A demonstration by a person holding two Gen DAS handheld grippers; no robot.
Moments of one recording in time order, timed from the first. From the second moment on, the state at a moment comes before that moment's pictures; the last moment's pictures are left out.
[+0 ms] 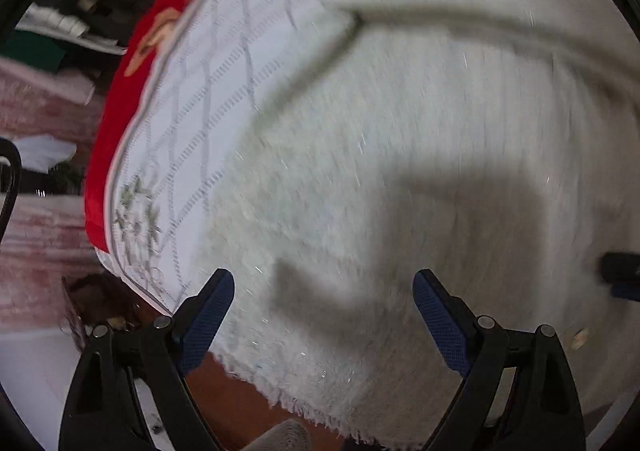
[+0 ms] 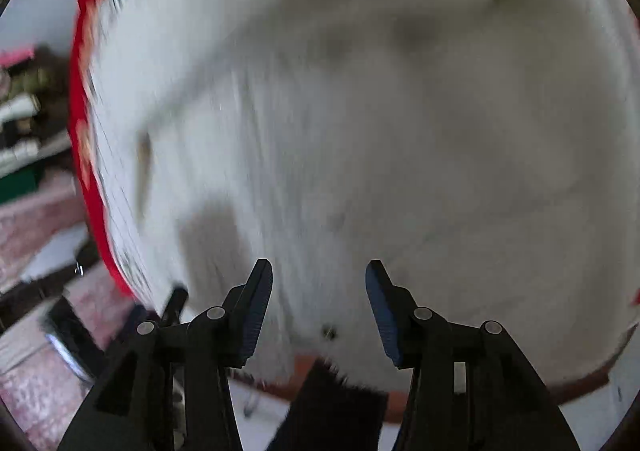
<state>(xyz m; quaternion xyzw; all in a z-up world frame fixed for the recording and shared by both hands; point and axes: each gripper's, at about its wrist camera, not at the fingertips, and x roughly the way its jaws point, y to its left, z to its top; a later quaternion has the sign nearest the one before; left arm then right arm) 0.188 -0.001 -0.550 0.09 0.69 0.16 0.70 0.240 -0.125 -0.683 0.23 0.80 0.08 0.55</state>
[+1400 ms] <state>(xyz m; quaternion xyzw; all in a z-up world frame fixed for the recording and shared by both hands) 0.281 -0.075 -0.591 0.08 0.64 0.29 0.70 0.342 -0.376 -0.722 0.24 0.74 0.03 0.63</state>
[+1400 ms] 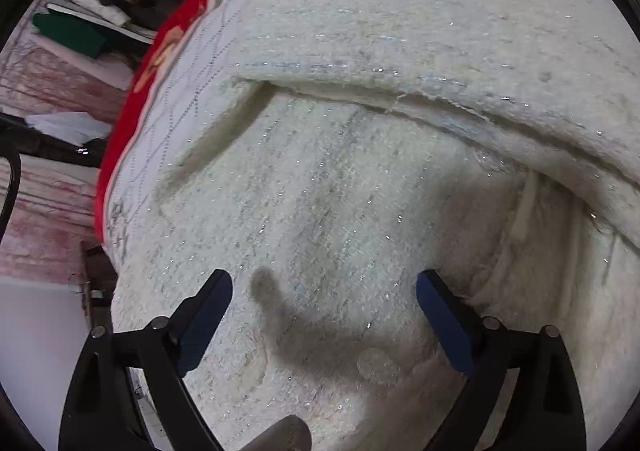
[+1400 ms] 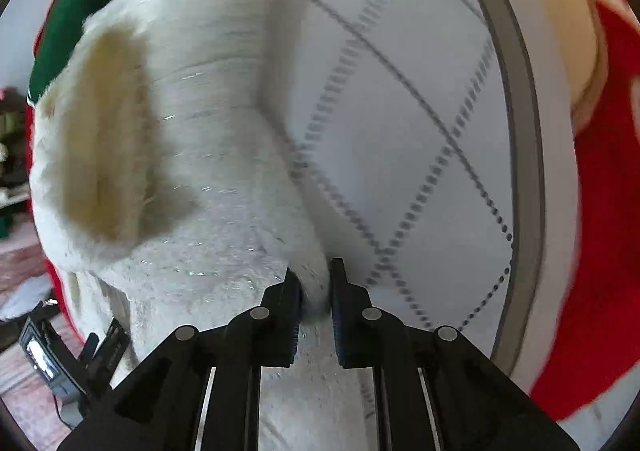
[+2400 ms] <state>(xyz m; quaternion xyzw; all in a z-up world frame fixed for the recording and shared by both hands) 0.273 -0.126 -0.559 0.04 0.62 0.33 0.71 0.502 -0.438 -0.694 0.20 0.73 0.09 0.65</state>
